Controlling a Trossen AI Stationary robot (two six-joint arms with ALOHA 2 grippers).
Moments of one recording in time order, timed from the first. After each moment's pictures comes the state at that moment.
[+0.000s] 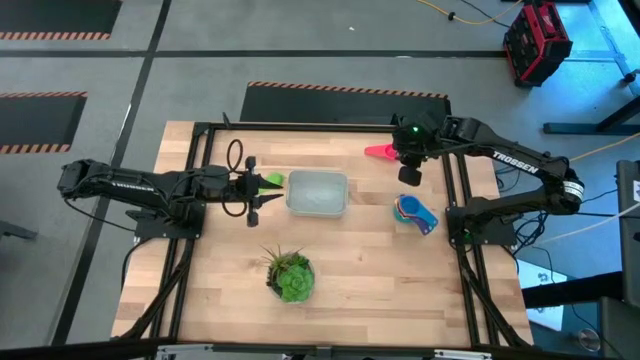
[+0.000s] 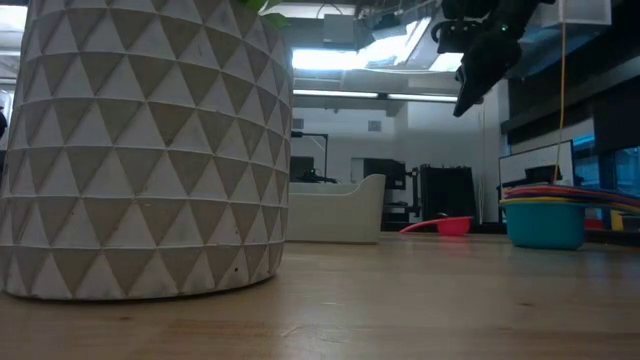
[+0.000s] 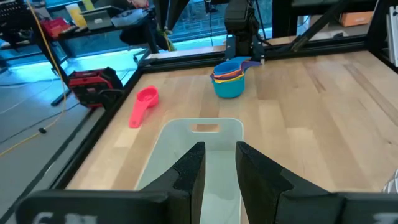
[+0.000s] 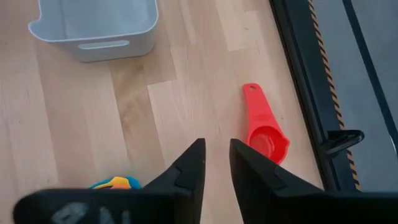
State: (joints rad) left arm 0.00 0.85 0.53 0.06 -0.18 0.11; right arm -0.50 1.20 1.16 -0.99 0.03 -0.29
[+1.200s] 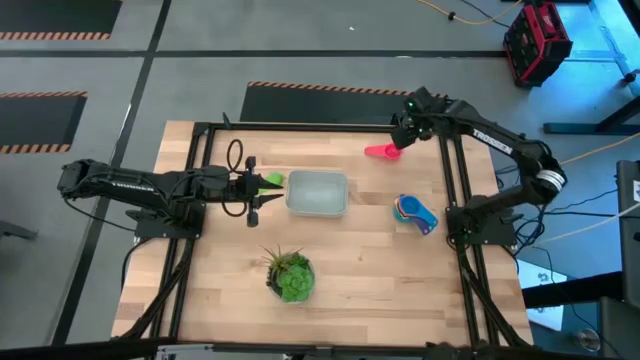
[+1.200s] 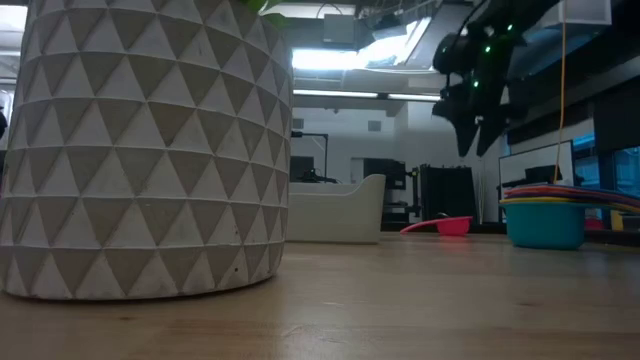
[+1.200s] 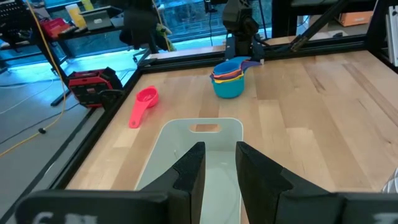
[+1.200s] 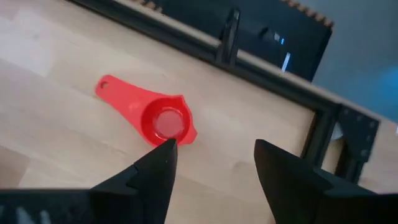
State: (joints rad) left arm 0.00 0.85 0.53 0.06 -0.18 0.11; right arm -0.81 1.40 1.16 -0.93 0.24 0.31
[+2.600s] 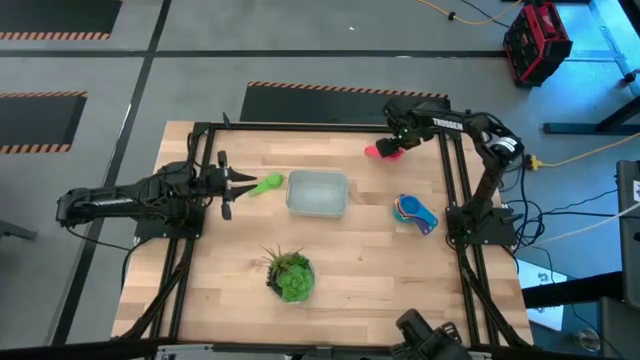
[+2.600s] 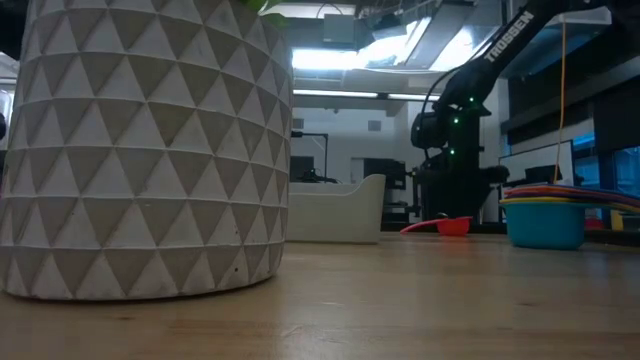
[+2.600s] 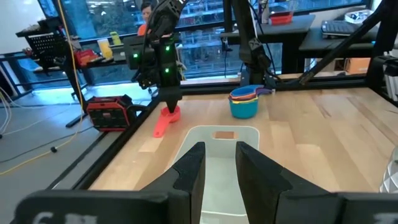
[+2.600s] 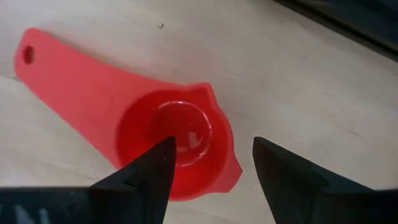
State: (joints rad) left arm 0.18 0.34 0.30 -0.03 -0.04 0.11; right arm -0.88 1.82 1.16 -0.80 0.09 0.30
